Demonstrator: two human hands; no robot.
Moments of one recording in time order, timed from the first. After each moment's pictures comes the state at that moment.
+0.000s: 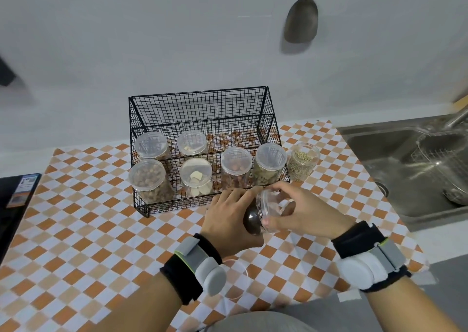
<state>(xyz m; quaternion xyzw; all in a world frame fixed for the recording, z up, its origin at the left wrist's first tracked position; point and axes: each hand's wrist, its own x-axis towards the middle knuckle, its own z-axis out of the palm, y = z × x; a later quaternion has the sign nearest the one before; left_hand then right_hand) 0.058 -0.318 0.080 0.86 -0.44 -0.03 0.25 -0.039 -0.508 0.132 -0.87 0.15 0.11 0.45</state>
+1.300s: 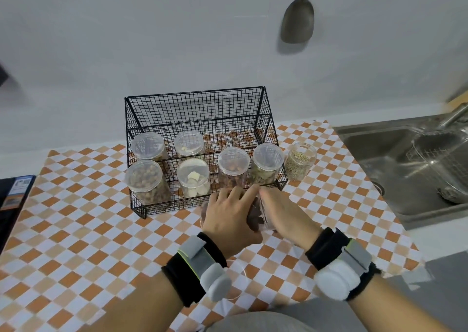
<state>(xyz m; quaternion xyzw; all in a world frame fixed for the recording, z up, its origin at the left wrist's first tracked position) 0.055 -0.327 0.092 0.89 -0.42 -0.03 0.19 -0.020 -0.467 0.107 -0.85 0.26 0.07 0.45</state>
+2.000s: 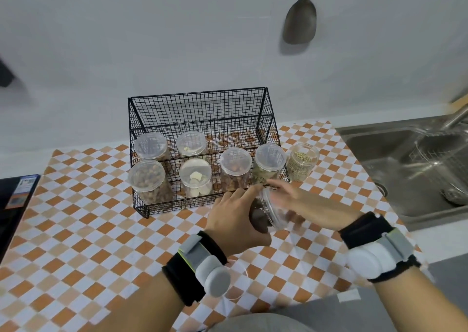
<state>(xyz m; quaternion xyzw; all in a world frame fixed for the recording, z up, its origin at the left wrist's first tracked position) 0.052 -0.327 0.105 0.87 -0.41 -0.11 0.24 -0.034 -0.511 0.148 -0.83 0.19 0.22 0.47</state>
